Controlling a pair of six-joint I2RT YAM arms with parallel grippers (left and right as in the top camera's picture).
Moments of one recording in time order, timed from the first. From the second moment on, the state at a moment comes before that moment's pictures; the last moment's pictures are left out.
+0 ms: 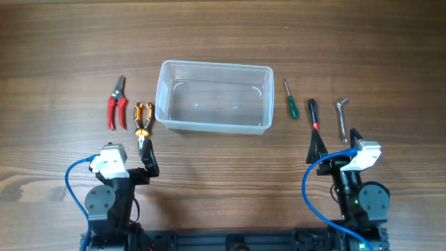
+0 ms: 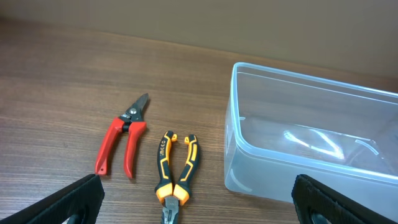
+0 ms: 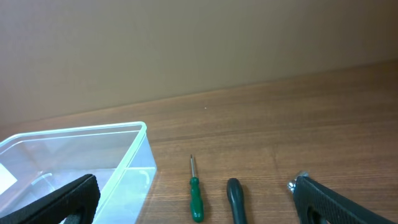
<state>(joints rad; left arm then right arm) 0.05 0.01 0.12 -0.37 0.05 -0.16 0.03 0.02 0.06 -0.11 -0.06 0.21</state>
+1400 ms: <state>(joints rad) 0.05 0.01 0.12 -0.37 0.05 -0.16 0.03 0.02 0.06 -0.11 -0.06 0.21</state>
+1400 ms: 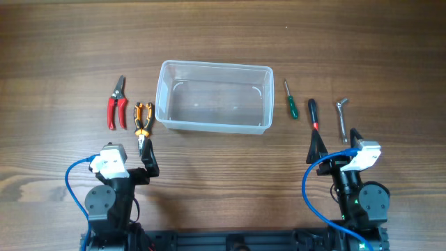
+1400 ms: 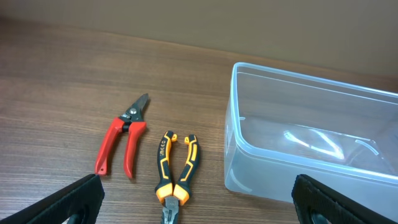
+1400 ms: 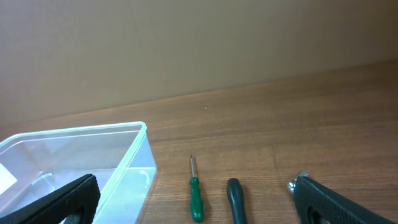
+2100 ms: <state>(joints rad) 0.05 0.81 0.87 -0.65 0.01 -0.12 0.03 0.02 0.06 -0.11 -0.07 0.21</state>
